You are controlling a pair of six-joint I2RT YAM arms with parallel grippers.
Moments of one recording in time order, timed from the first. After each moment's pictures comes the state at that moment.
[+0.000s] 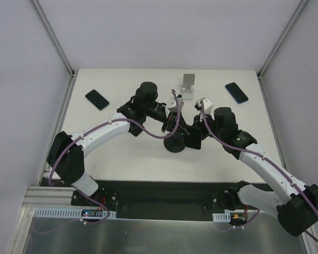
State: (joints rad) left arm -0.74 1.55 1.23 0.08 1.19 0.10; right arm 0.56 1.03 0.79 -0.28 -0.25 0.06
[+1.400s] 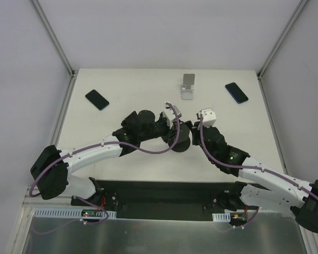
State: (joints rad) left arm -0.87 1.35 0.91 0.16 0.21 0.00; right arm 0.89 0.92 0.64 -0.09 0.47 0.25
